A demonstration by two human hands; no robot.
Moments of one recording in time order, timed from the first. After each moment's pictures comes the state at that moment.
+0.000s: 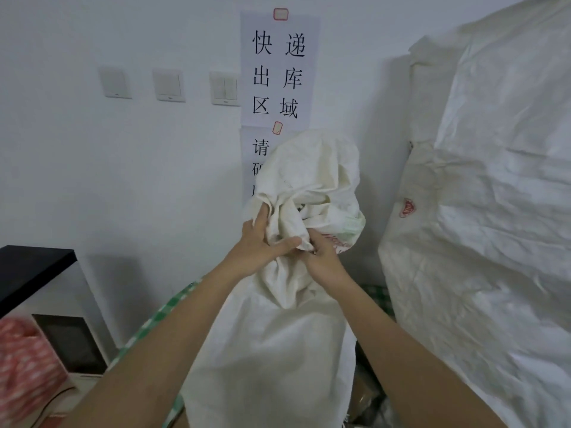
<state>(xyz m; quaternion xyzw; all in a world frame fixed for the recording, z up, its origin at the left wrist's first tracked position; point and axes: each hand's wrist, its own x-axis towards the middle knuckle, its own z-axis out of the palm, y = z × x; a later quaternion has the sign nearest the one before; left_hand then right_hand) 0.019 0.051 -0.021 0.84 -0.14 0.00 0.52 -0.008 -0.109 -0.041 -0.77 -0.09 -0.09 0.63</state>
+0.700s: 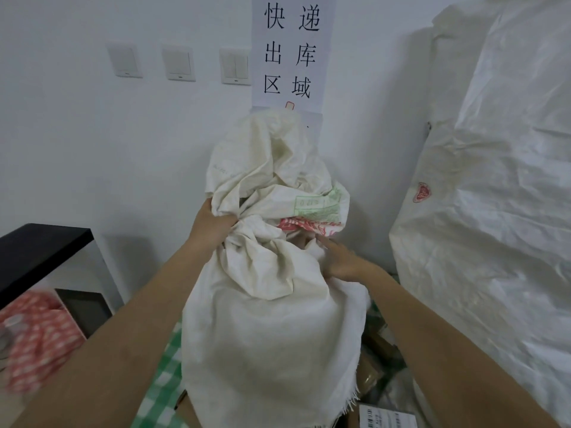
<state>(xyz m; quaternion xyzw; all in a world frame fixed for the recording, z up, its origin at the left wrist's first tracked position) 0.019 0.118 -0.021 0.79 0.06 0.10 0.61 0.025 -0.161 -0.083 -0.96 -0.07 0.12 0.26</state>
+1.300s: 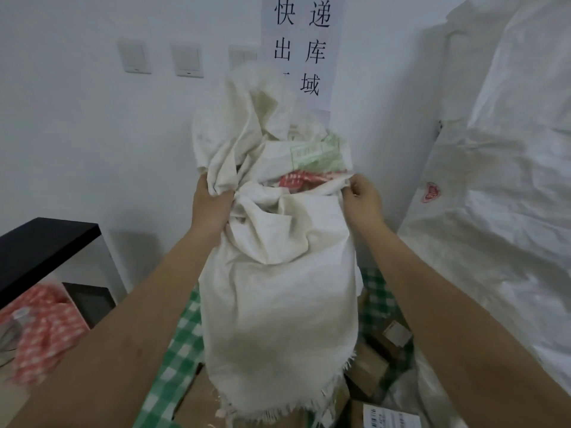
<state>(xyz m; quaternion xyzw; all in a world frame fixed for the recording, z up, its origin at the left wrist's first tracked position) 0.016 0.119 -0.001 0.72 0.04 0.22 0.66 0.053 -0.144 -0.008 -0.85 0.01 -0.27 0.46</state>
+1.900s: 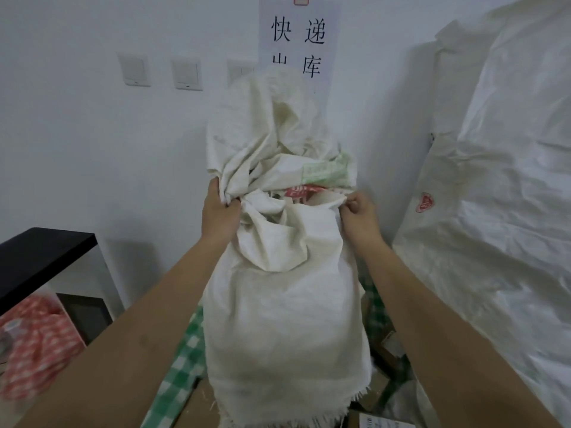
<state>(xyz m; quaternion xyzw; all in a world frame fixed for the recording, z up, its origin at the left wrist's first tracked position) 0.030 0.101 0.000 0.75 0.01 0.25 0.61 0.045 -0.147 -0.014 -0.79 0.03 -0.21 0.58</state>
